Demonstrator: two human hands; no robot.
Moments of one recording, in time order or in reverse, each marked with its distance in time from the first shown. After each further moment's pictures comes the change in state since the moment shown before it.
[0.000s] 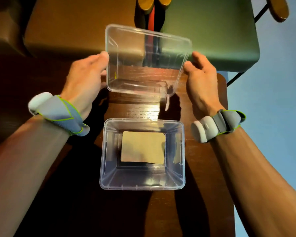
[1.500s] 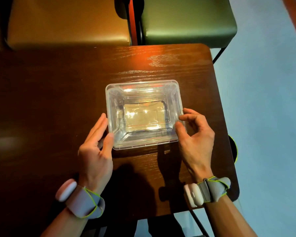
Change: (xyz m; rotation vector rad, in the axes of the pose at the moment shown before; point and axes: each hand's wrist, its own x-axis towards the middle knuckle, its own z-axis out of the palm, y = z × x) left_hand -0.186 -0.128 -0.042 0.196 0.010 0.190; right_hand -0.224 0.095 -0.020 -0.028 0.221 -0.052
